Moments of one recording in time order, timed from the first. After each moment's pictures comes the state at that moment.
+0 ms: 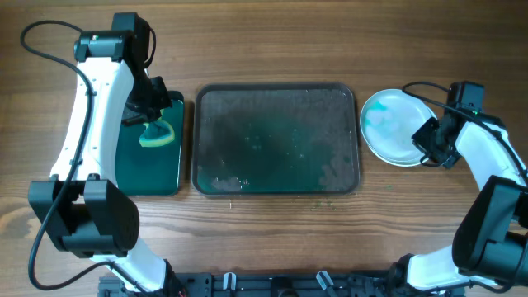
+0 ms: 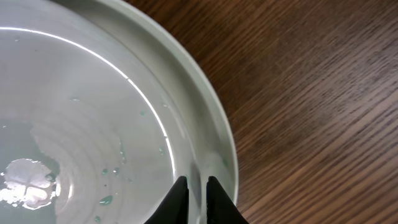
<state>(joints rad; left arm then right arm) -0.01 1.84 1.72 -1.43 -0.10 -0.38 -0.29 1.68 0.98 -0.66 0.09 0.50</state>
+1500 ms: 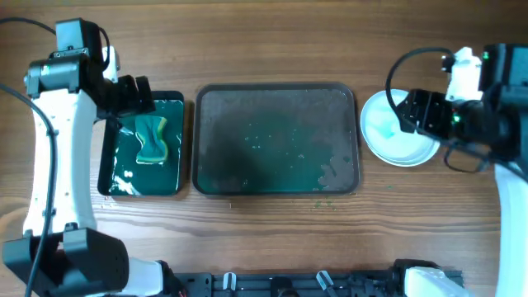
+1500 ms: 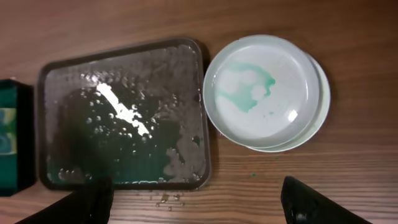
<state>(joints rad) 0.14 1.63 1.59 -1.23 -0.03 -0.11 -0.08 1.29 1.56 -1.33 -0.19 0.10</state>
